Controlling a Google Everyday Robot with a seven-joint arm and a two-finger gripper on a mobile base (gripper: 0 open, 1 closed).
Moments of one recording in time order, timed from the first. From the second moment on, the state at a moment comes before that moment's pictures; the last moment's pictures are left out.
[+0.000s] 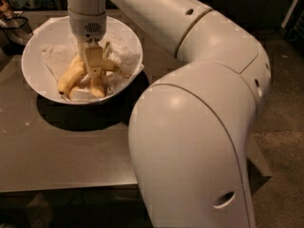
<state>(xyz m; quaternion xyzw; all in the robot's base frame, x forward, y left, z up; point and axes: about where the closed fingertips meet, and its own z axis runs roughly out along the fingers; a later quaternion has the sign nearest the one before) 0.616 0.153 0.893 -0.84 0.53 0.06 0.08</state>
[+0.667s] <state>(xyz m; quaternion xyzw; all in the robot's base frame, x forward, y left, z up) 0.617 0.154 0.884 -0.84 0.53 0.06 0.07</state>
